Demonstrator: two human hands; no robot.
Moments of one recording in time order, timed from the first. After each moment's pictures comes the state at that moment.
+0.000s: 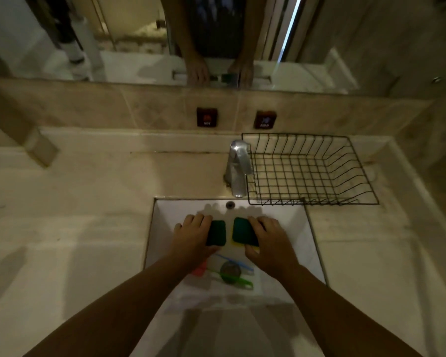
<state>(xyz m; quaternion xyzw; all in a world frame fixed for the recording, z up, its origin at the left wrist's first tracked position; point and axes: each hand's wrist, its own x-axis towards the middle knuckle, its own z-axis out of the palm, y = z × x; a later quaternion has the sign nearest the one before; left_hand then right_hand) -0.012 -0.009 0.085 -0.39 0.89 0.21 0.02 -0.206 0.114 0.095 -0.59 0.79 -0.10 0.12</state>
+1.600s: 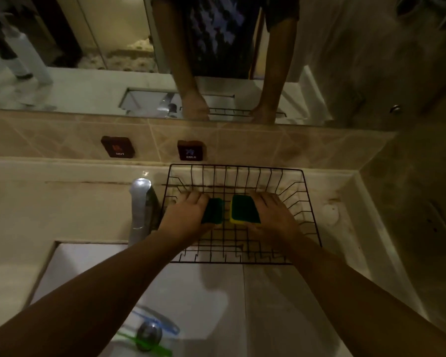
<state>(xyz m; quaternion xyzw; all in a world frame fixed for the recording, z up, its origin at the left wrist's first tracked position) -0.277 -0.070 0.110 -0.40 0.91 0.11 -0.02 -0.500 0.035 0.099 -0.65 0.74 -0.11 0.09</state>
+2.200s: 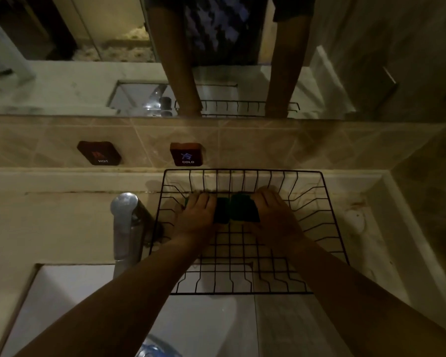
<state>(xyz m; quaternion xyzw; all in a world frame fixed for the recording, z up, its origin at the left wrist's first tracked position) -0.318 -0.104 0.055 -0.44 0.89 0.14 0.01 -0.508 -0.014 0.057 -0.65 0.74 -0.12 0.08</state>
